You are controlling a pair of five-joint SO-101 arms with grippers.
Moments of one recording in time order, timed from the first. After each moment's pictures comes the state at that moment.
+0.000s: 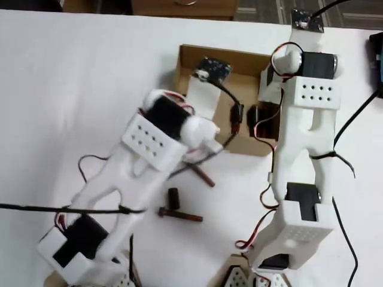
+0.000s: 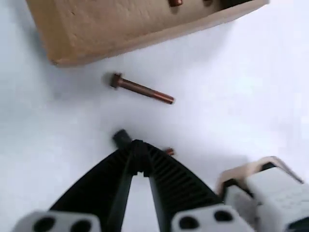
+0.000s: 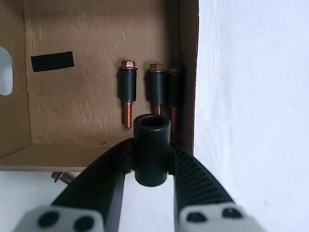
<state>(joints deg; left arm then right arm) 35.0 -3.3 -14.5 101.0 23.6 0.8 13.9 -34.9 99.4 -2.2</state>
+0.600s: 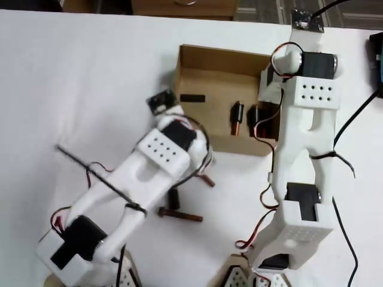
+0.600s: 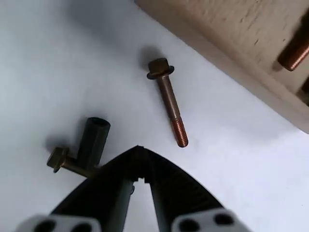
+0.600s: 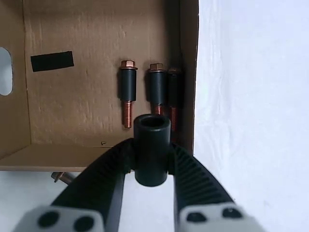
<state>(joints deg) 31.6 -4.2 19.7 72.5 69.2 0.8 13.9 -34.9 99.4 -2.2</state>
